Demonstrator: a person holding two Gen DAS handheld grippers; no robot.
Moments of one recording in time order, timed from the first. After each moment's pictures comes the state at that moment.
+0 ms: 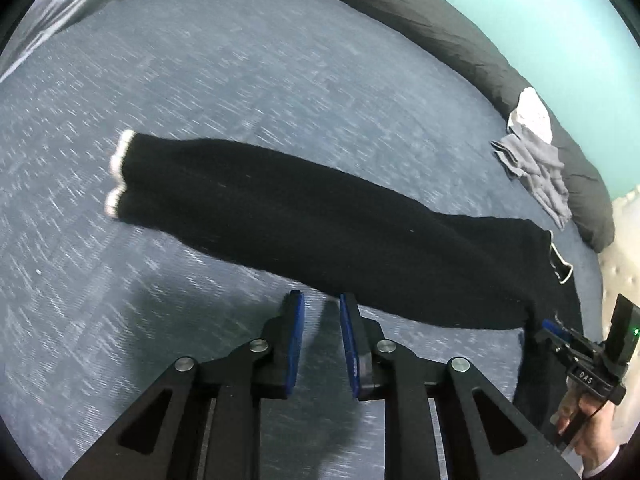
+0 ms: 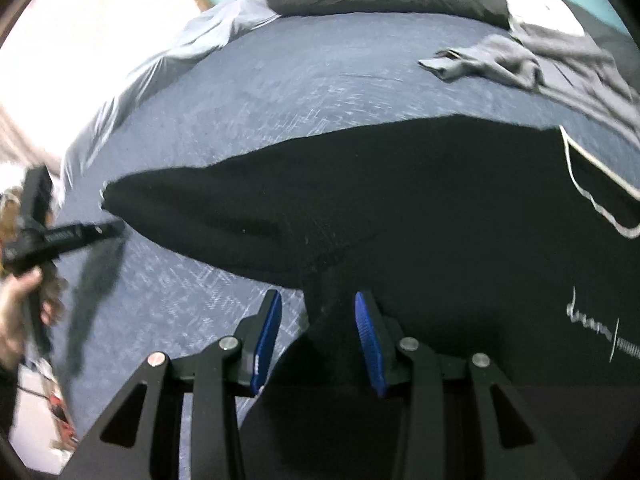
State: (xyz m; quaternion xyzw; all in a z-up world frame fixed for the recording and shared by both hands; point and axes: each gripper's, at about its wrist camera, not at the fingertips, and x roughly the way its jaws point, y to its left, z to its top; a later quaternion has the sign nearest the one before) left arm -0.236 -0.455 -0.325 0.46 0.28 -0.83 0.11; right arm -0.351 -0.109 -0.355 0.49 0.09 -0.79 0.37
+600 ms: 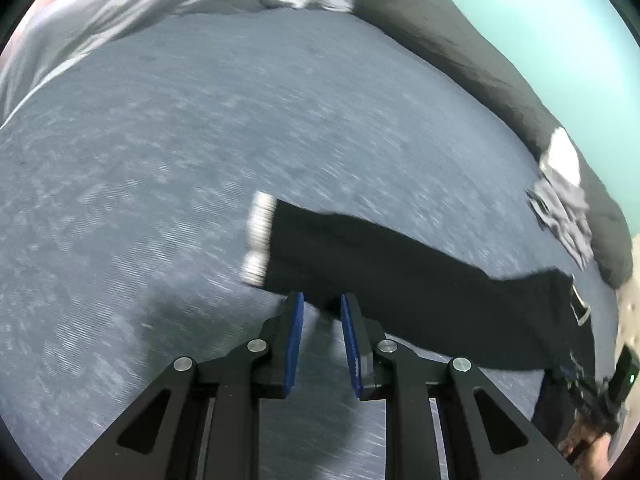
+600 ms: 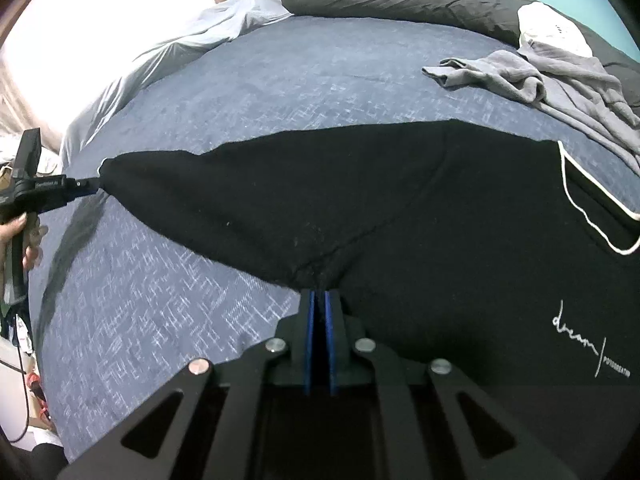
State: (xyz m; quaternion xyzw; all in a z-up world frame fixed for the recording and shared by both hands) left arm -0.212 -0.521 -0.309 0.43 0.29 -0.83 0.18; right arm -0.350 -0.091 -0.361 0.48 0.11 -0.78 0.38
